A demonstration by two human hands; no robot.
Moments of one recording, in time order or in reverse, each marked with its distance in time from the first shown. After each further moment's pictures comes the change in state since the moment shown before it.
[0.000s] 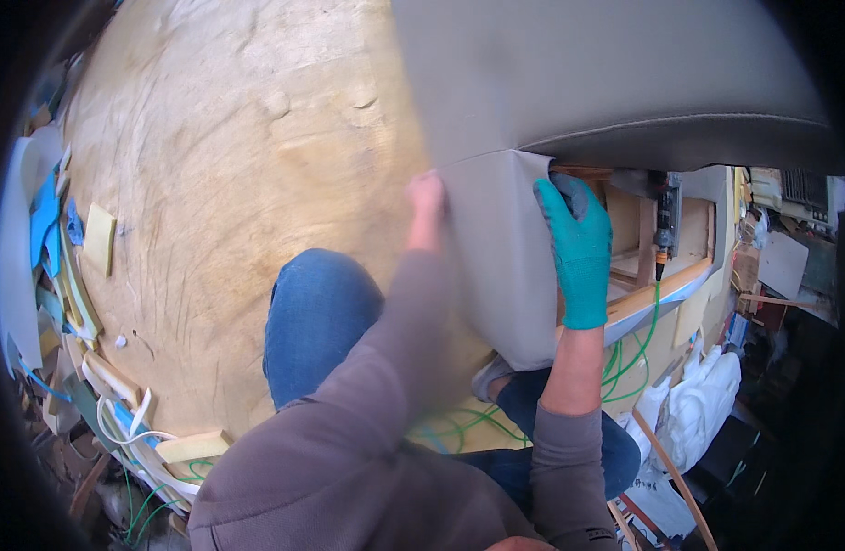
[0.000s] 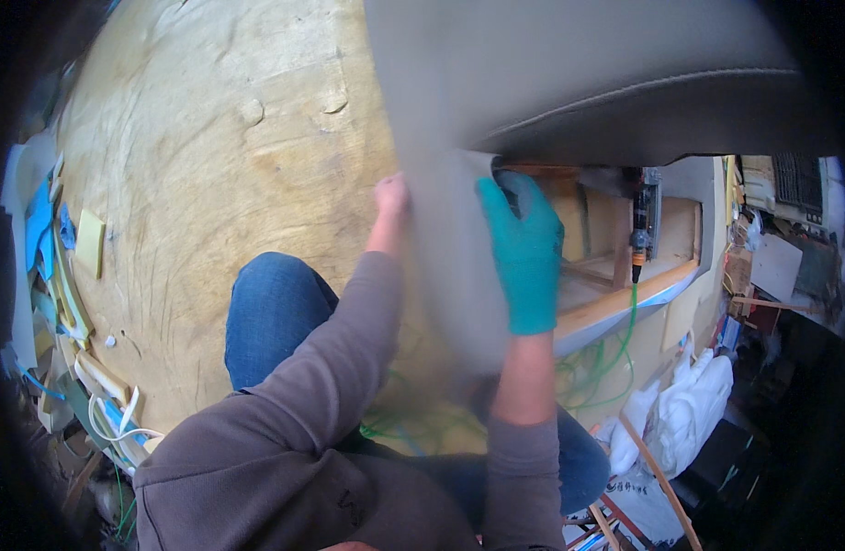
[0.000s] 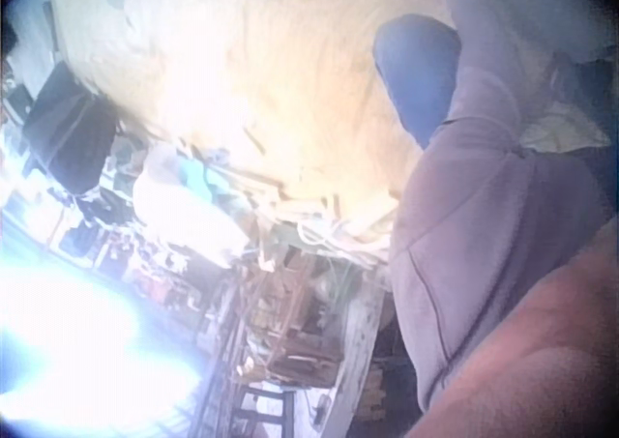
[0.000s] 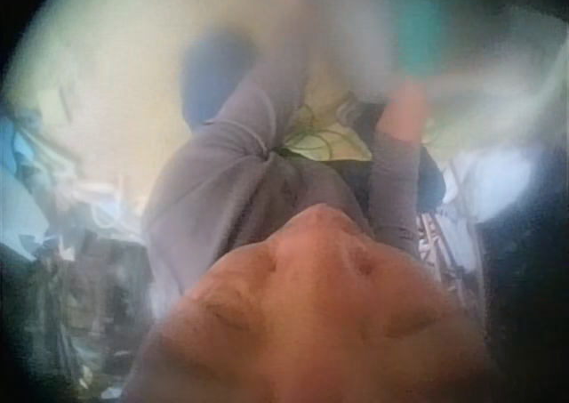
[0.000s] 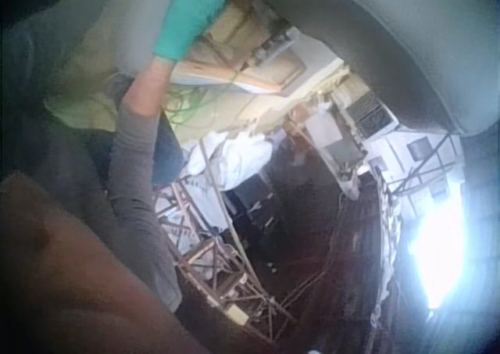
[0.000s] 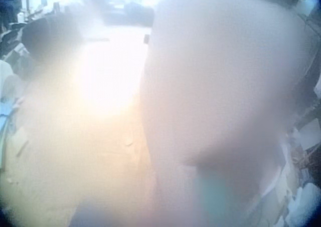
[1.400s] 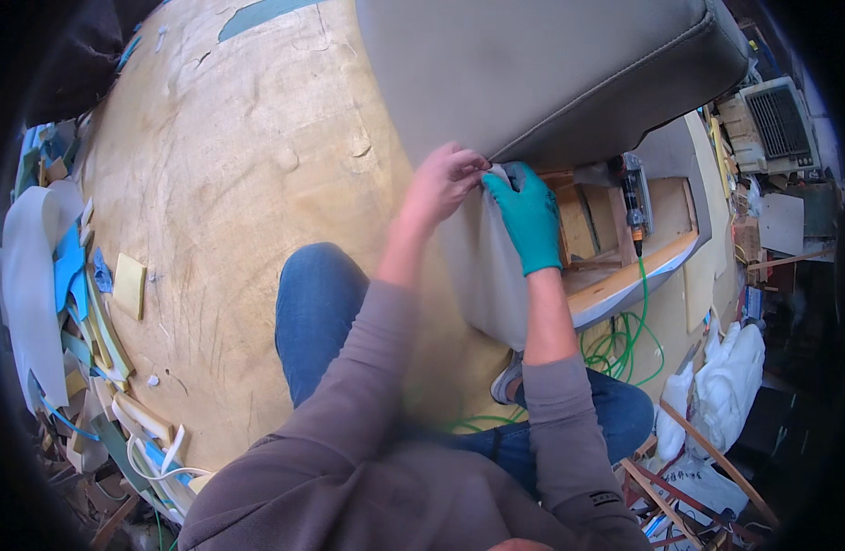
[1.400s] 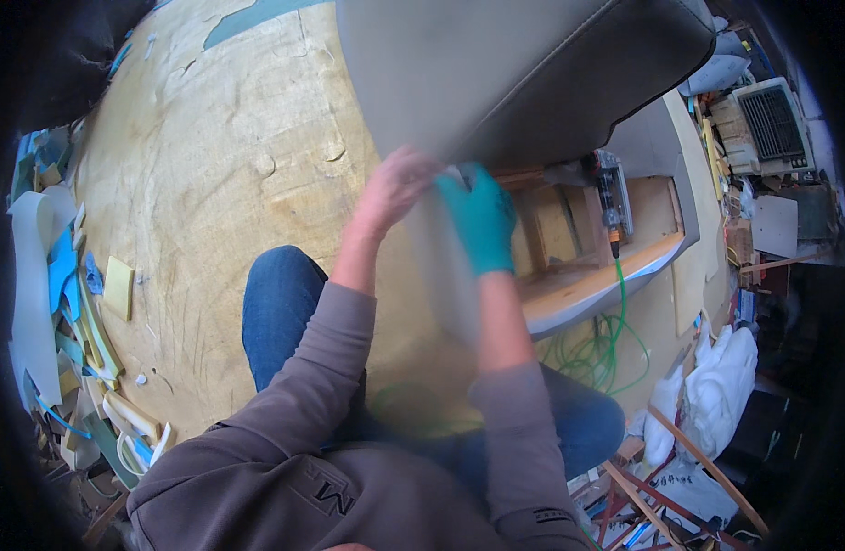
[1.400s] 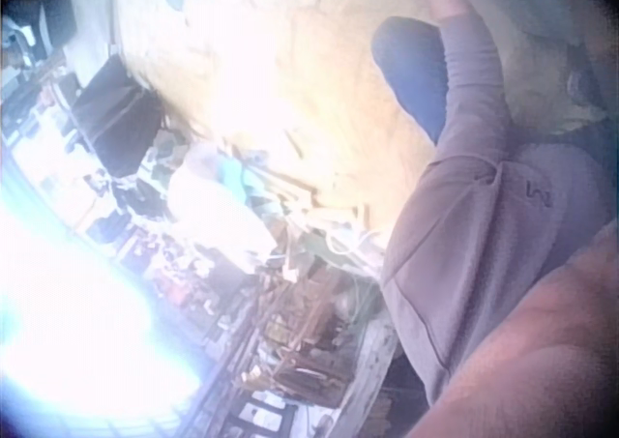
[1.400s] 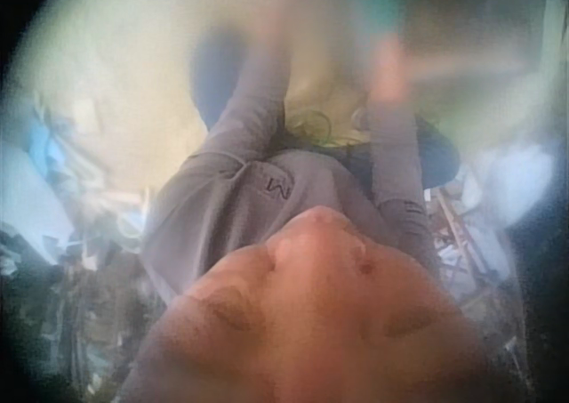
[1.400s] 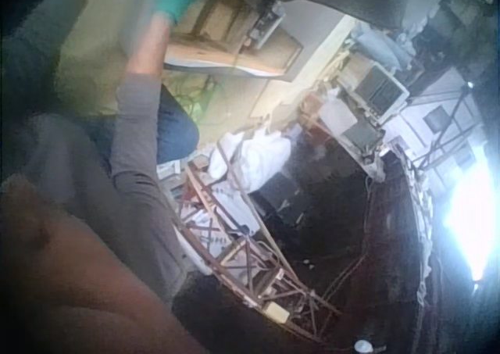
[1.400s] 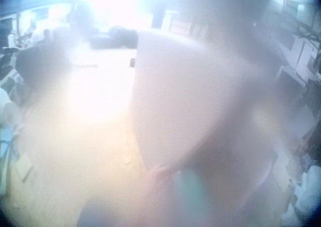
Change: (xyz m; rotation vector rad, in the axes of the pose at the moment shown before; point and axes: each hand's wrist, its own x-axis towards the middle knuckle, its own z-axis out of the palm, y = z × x) left_hand -0.185 0.248 -0.093 0.373 -0.703 1.056; right_hand 0.021 -0.005 0.019 -0.171 0.025 -0.030
